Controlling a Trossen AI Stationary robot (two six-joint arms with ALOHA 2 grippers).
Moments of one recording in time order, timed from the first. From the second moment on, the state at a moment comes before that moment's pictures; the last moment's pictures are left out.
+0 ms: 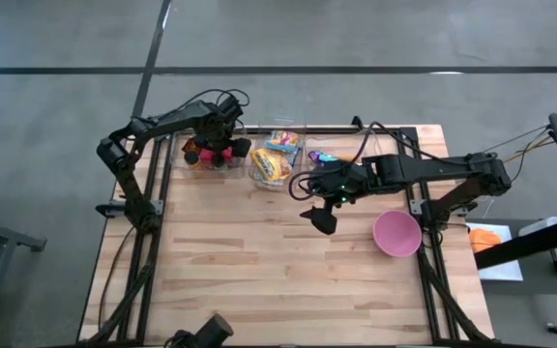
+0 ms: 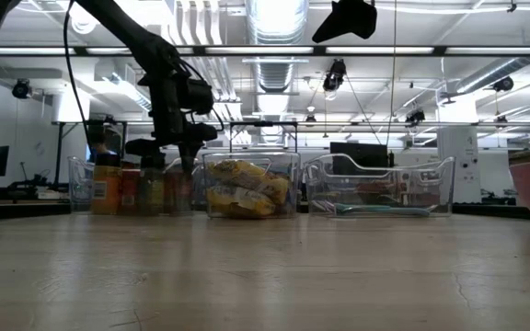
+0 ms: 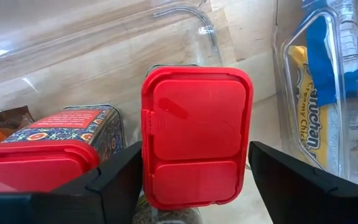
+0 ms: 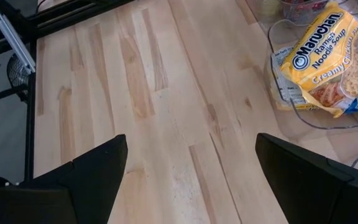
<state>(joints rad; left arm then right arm) 0.78 1.78 1.28 -0.91 0.09 -0.47 0.07 1.47 1.45 -0.77 0.05 0.42</state>
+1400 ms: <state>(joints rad) 0.20 0.87 0.78 -0.03 0.15 -0.51 -0.21 0.99 0.99 -0.23 -0.19 0.34</state>
